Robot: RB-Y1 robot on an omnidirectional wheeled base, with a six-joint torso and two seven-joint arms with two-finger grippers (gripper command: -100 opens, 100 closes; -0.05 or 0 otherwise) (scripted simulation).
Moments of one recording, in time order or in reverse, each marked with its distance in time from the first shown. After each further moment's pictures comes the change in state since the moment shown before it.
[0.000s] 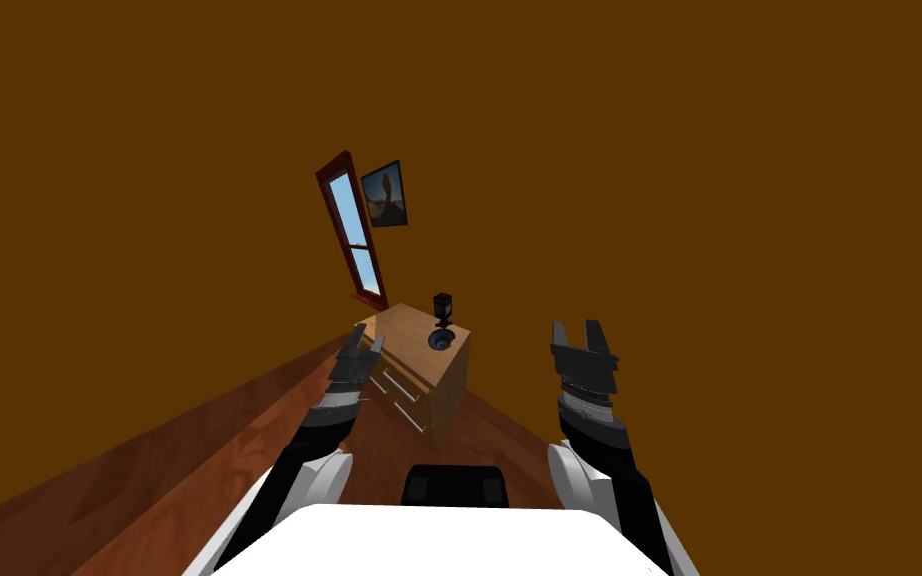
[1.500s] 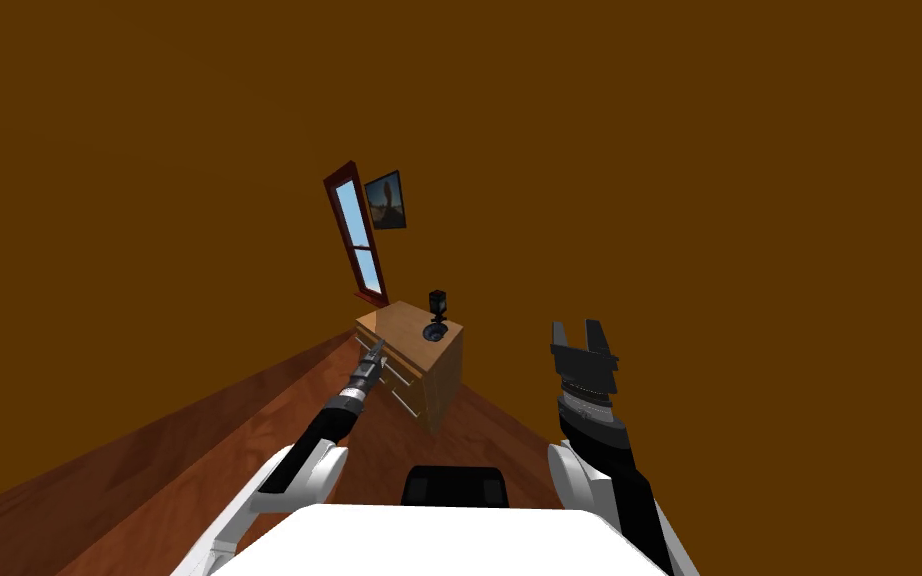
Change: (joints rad) left arm -0.080 0.118 0.035 0.165 0.000 0.405 -0.046; right arm 0.000 0.000 0.000 0.000 0.000 0.000 0.000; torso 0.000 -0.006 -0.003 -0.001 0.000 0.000
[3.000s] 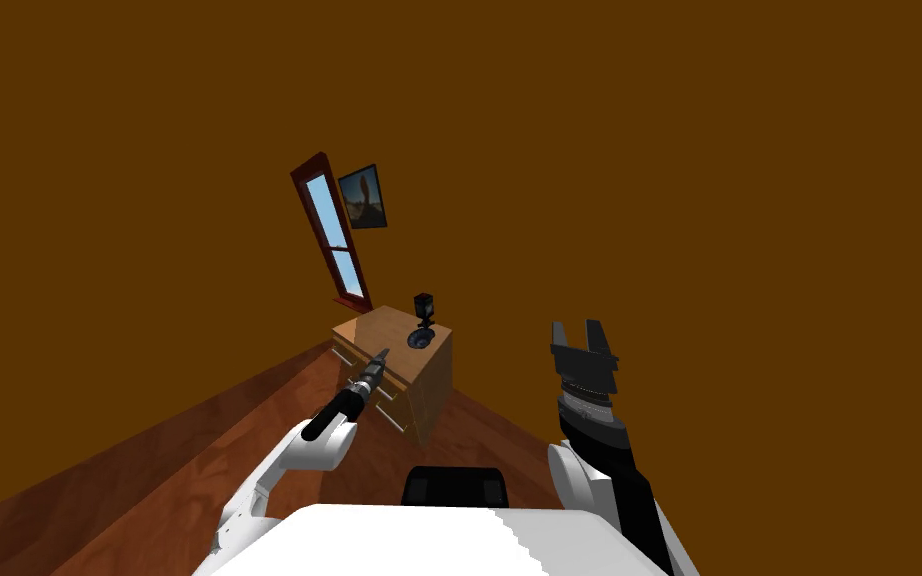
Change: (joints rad) left arm -0.152 0.048 0.019 0.159 0.026 0.348 -0.039; right arm 0.000 0.000 0.000 0.000 0.000 0.000 0.000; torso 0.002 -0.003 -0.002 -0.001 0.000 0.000
